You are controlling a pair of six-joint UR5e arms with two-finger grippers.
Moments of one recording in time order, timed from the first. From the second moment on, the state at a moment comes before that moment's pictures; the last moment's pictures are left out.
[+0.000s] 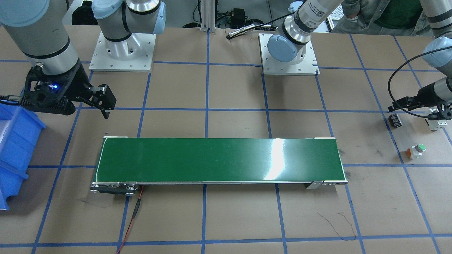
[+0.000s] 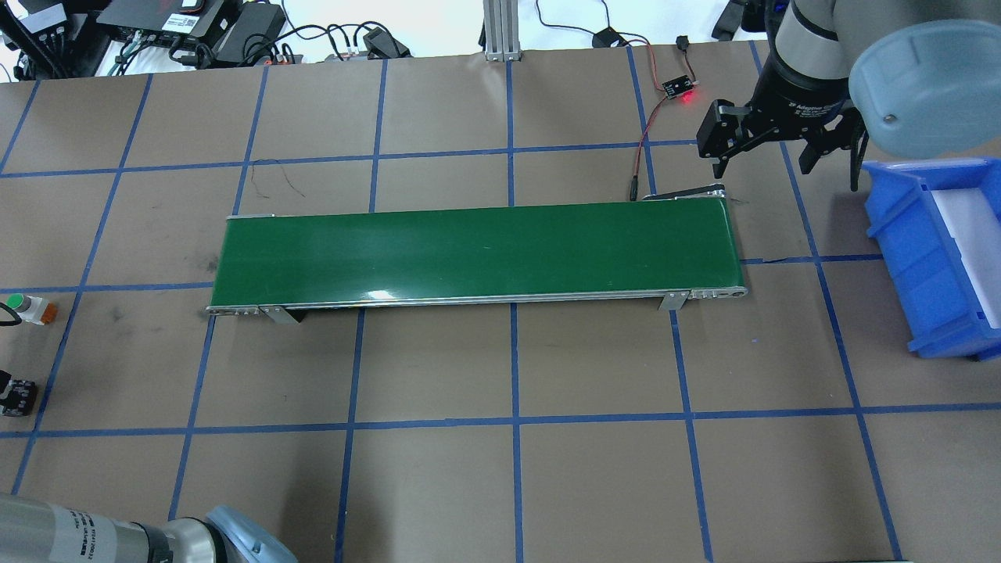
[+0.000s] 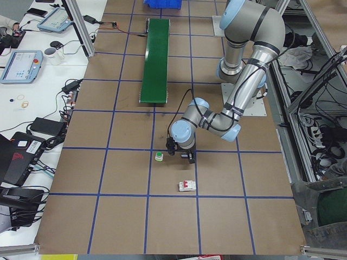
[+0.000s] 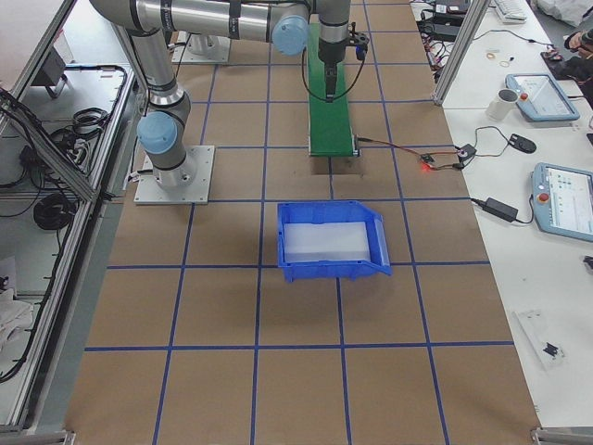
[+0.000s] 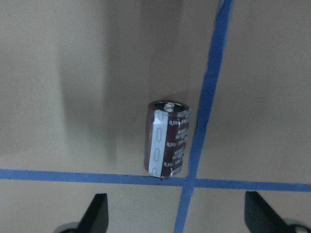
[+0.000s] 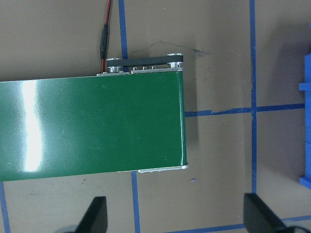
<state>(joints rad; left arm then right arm) -0.55 -1.92 -1.86 -1.15 1.71 0.88 1.52 -1.52 1.63 -1.72 -1.65 0.01</state>
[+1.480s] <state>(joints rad) -0.55 -1.92 -2.00 -0.88 1.56 0.83 1.52 -1.53 1.62 -1.71 -1.69 -0.01</state>
